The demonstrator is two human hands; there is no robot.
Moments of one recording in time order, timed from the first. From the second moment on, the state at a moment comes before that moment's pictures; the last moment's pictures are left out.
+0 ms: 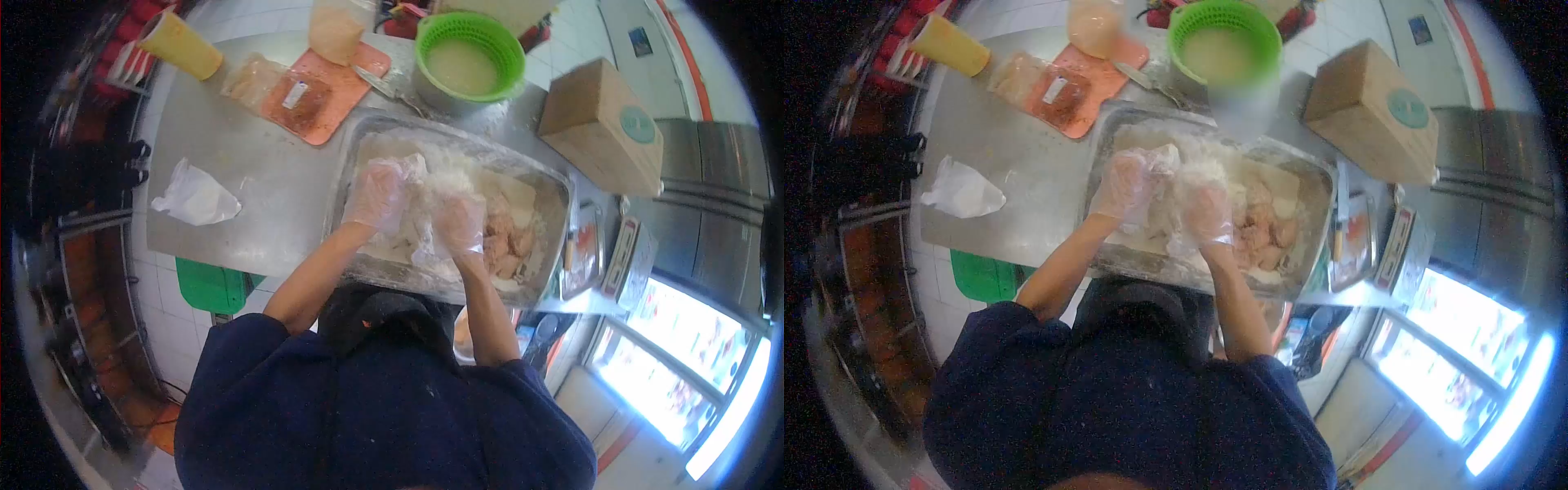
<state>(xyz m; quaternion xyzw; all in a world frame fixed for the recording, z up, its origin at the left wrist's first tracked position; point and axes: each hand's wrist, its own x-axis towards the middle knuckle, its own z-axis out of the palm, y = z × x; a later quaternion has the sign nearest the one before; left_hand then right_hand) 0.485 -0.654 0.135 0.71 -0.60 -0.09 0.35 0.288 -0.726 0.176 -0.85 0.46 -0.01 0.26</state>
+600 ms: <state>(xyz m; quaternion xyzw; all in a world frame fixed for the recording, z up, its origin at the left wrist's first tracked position) 0.474 -0.675 0.135 0.74 -0.60 -0.29 0.06 0.272 -0.807 0.310 -0.86 0.33 -0.14 0.36</state>
